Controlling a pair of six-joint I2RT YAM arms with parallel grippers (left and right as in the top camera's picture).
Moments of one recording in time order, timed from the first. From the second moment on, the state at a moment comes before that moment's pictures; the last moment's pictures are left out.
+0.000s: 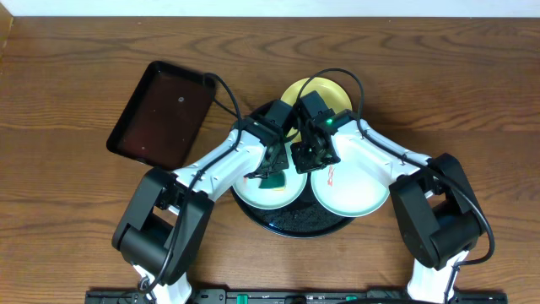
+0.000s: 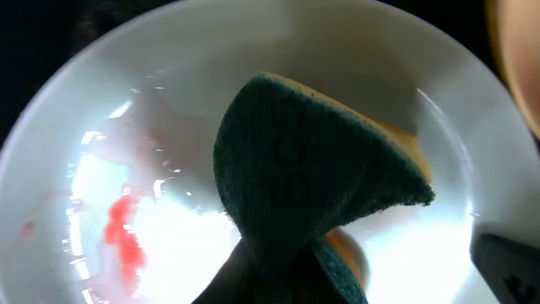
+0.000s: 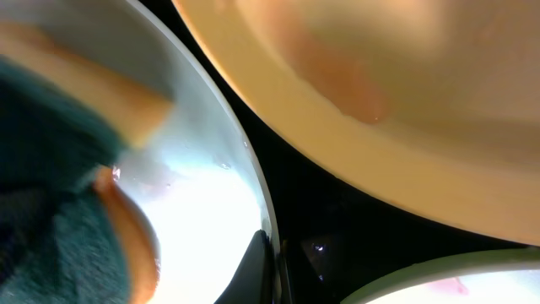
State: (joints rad) left arm -0.57 1.87 1.19 -0.75 -0.05 -0.77; right arm 0.55 1.98 1.28 -0.69 -0.17 0.30
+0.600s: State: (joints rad) left arm -0.49 1.87 1.19 -0.85 -0.27 -0.77; right arm 0.55 1.98 1.28 -0.69 -0.20 0.29
